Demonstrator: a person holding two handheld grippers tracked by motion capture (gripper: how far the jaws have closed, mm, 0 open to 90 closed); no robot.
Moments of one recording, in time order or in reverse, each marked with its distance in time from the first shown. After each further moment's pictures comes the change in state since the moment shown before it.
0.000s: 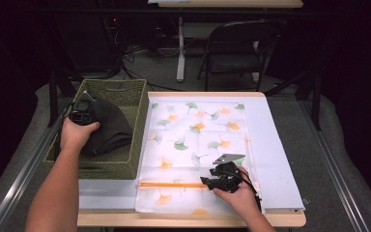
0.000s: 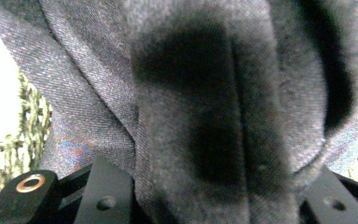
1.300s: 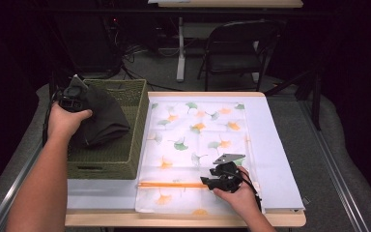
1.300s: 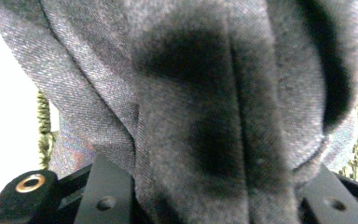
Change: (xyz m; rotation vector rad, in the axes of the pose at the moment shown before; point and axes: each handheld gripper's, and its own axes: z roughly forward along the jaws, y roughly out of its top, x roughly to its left) left arm 0.000 0.019 -0.058 0.012 -0.008 0.009; right arm 0.000 0.000 -0.001 0.000 0.003 0.005
